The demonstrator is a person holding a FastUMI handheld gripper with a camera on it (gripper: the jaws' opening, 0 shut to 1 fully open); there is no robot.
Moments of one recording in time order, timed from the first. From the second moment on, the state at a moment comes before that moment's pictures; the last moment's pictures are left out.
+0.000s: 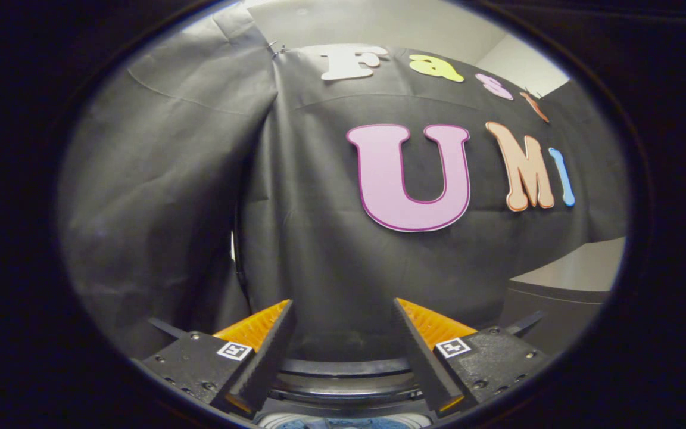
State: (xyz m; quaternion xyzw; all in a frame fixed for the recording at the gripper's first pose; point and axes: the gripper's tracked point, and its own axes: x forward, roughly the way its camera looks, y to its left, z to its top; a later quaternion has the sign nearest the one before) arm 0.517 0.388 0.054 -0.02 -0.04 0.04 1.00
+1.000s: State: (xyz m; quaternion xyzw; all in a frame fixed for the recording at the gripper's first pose) arm 0.507 0.393 0.052 -0.03 0.03 0.06 1.00
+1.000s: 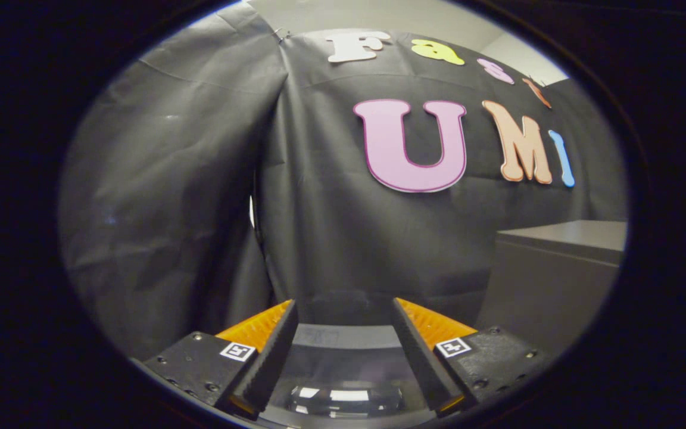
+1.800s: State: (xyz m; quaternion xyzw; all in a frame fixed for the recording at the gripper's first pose) arm 0.485 0.387 0.054 0.00 0.07 0.06 1.00
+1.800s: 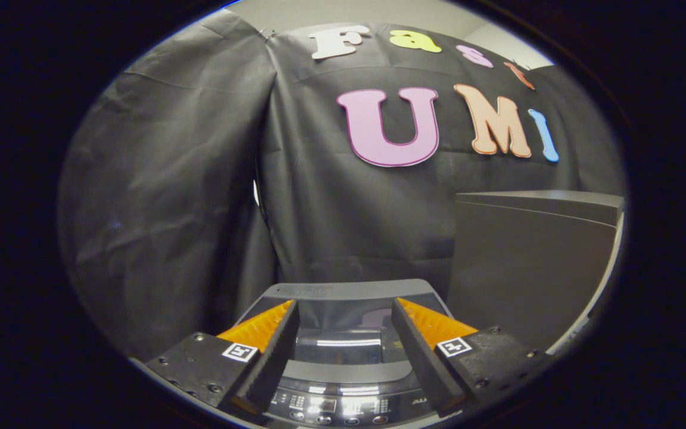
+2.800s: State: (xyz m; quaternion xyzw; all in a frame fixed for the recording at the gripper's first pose) arm 0.368 0.346 0.068 -0.03 0.07 0.05 1.00
